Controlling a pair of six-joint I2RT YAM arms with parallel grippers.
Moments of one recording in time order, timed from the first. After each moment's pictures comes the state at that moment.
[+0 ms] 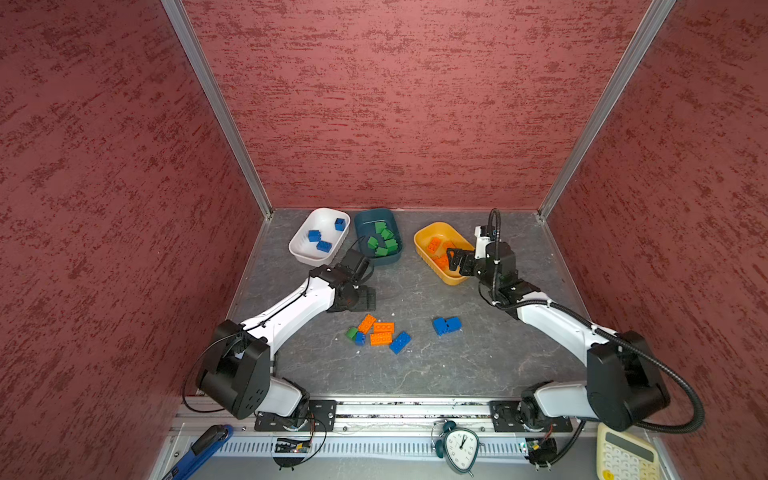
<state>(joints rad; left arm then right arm) -0.50 1.44 1.00 -0.86 -0.04 -0.49 0.35 1.38 0.80 0.18 0.00 0.39</state>
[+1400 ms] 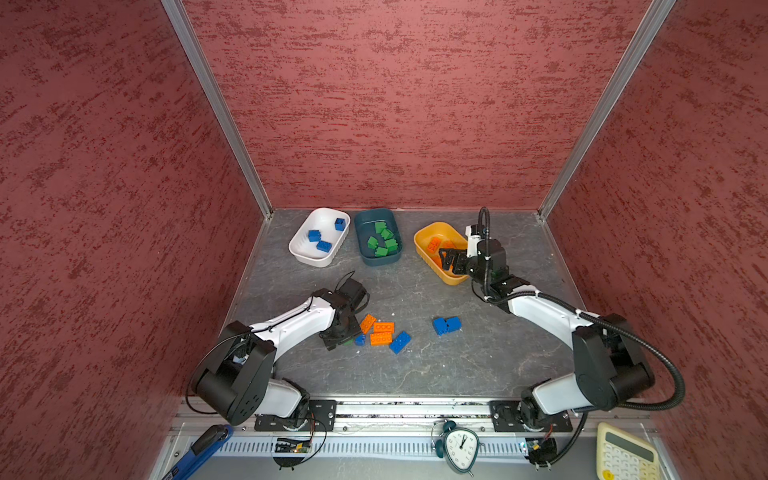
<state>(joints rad) -0.53 1.40 0.74 -0.85 -0.06 -1.04 0.37 1.49 0.84 0.21 -0.05 0.39</state>
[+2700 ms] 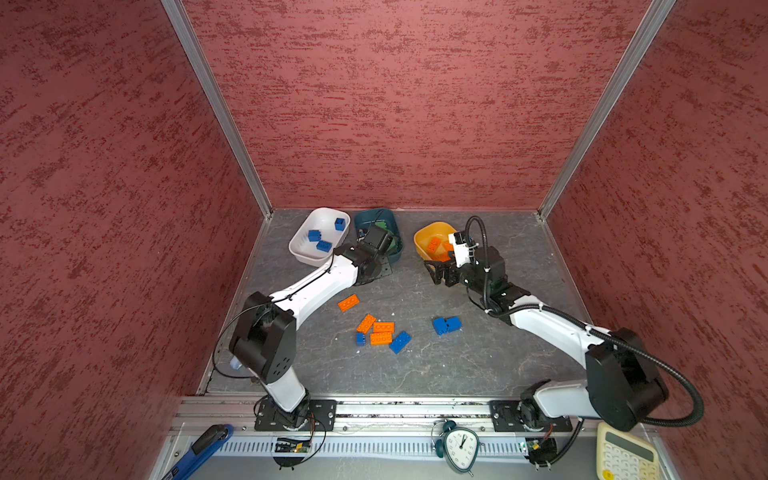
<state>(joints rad) -0.56 1.71 1.37 -0.68 -0.18 -0.75 0.46 1.36 0.76 0.27 -0.18 0.22</state>
